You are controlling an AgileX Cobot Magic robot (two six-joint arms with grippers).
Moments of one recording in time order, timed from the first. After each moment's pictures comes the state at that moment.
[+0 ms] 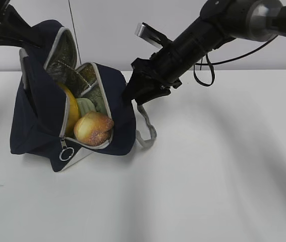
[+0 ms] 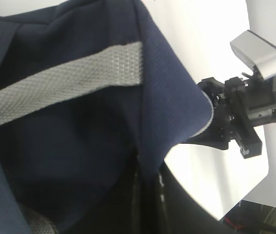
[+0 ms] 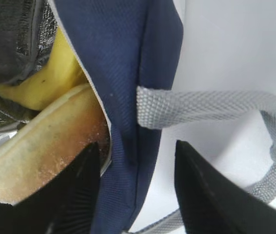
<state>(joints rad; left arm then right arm) 0.05 1.82 -1.60 -0.88 1.22 0.31 0.31 2.29 -1.96 0.83 1.21 -0.57</state>
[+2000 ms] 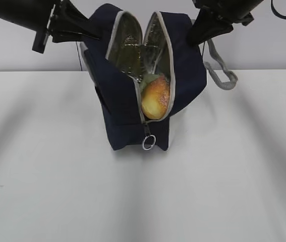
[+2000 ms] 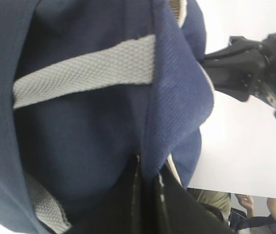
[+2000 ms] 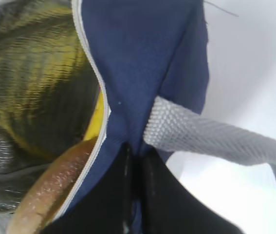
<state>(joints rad) -0.15 1.88 -1.60 -1.13 1.17 0.32 0.16 1.99 -1.96 0.59 1.26 -0.43</state>
